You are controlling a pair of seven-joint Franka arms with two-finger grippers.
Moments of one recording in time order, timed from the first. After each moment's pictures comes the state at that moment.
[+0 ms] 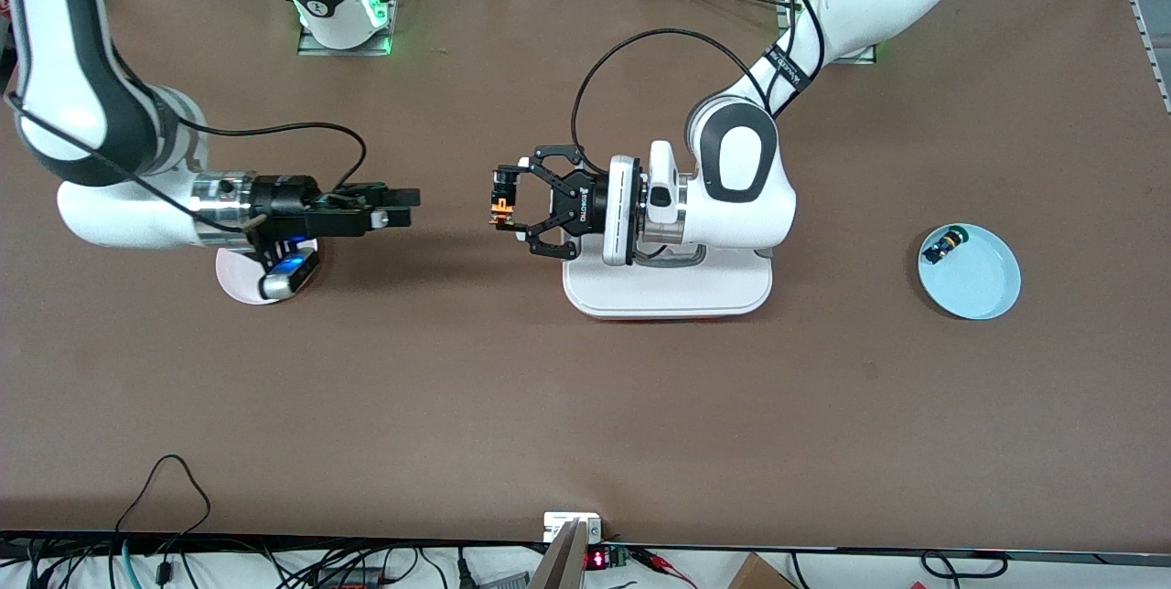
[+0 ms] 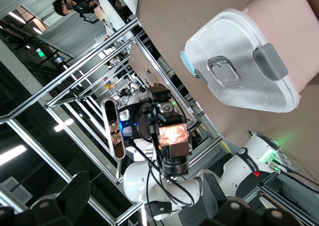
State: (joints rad) left arm -0.15 0.68 -0.59 -1.52 -1.60 2.23 1.73; right arm 0.23 0.31 -0.09 -1.80 1.47 1.68 0.13
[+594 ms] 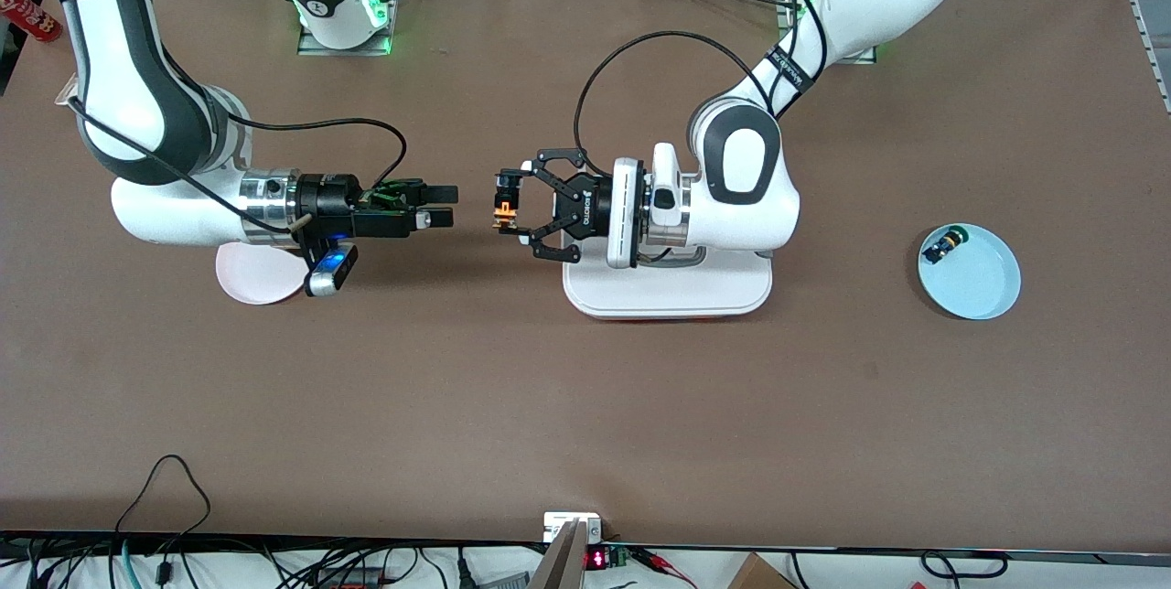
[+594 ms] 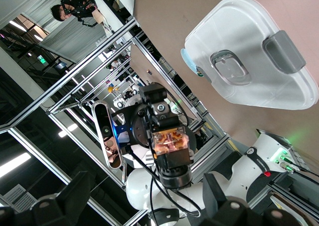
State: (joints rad) left arm -0.14 0.68 -0.58 -1.52 -1.60 2.24 1.73; right arm 0.29 0.32 -0.09 -1.81 1.53 1.73 0.17
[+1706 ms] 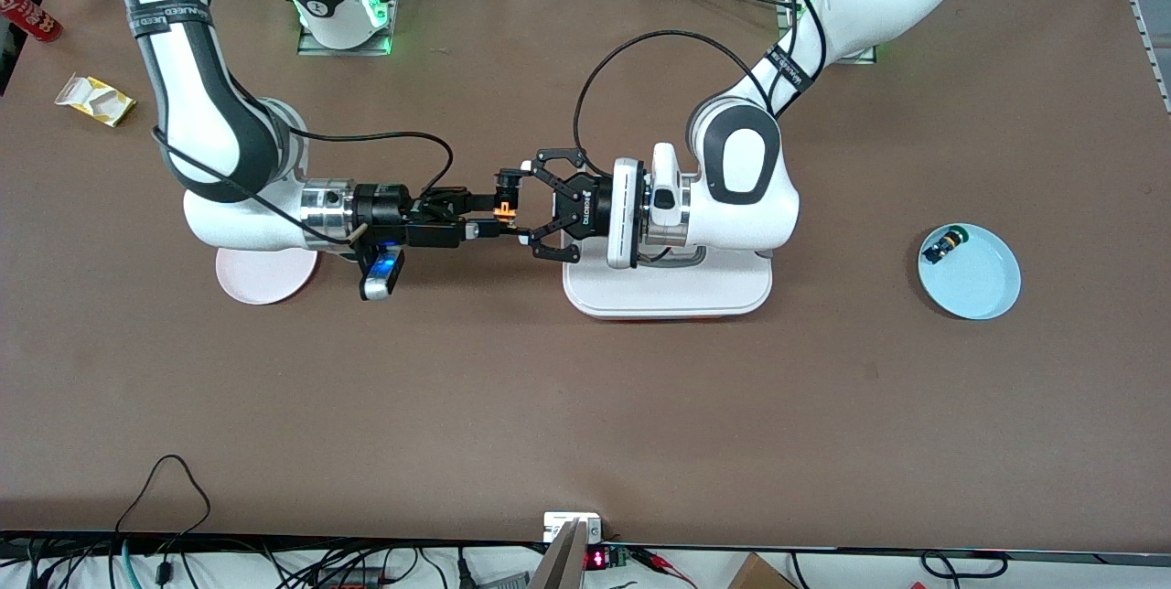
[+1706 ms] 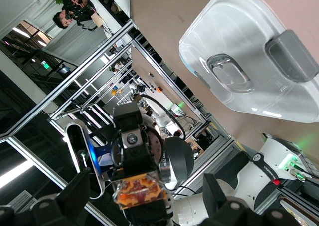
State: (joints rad) left arm -0.14 0.68 -0.58 -1.52 -1.61 2.24 1.73; right arm 0.37 0.38 -0.09 -1.82 1.61 1.81 0.13
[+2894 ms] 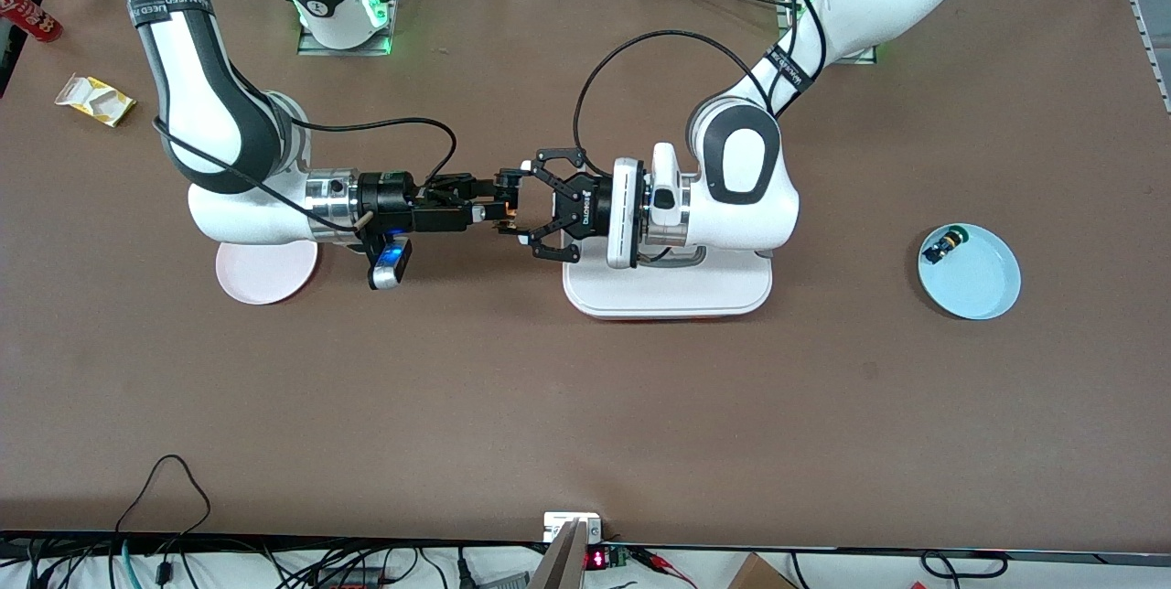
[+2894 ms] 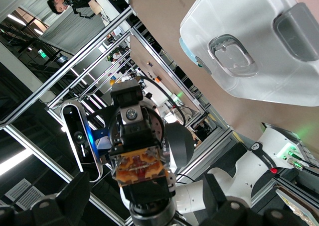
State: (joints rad) left arm -0.14 0.68 -0.58 -1.52 -1.61 2.24 1.73; right arm 0.38 0.36 -0.09 -1.83 1.61 1.76 0.13
